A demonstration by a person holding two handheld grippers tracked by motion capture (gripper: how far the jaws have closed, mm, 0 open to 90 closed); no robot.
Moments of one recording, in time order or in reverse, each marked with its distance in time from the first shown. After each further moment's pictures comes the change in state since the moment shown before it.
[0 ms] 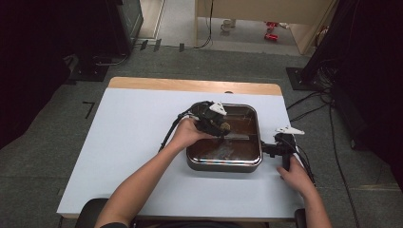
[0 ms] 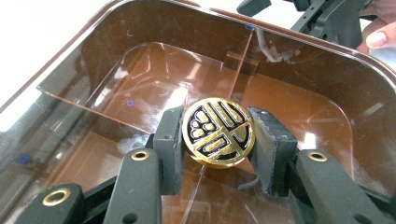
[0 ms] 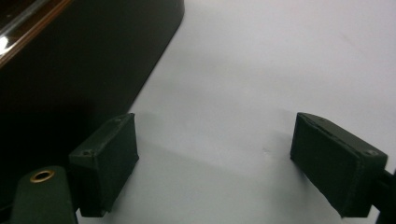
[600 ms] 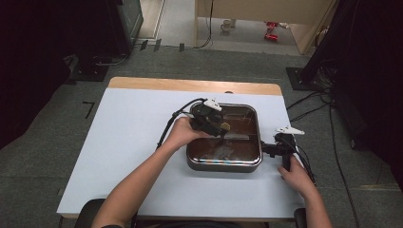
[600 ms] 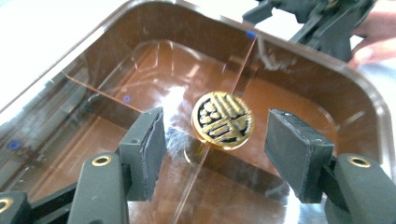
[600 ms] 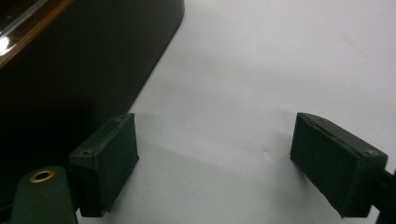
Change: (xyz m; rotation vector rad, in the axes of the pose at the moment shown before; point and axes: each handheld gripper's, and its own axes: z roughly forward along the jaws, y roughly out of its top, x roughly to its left) left arm 0.004 0.001 -0.024 -0.032 -0.014 -0.102; right arm 0.000 0.000 0.000 0.000 0.000 0.001
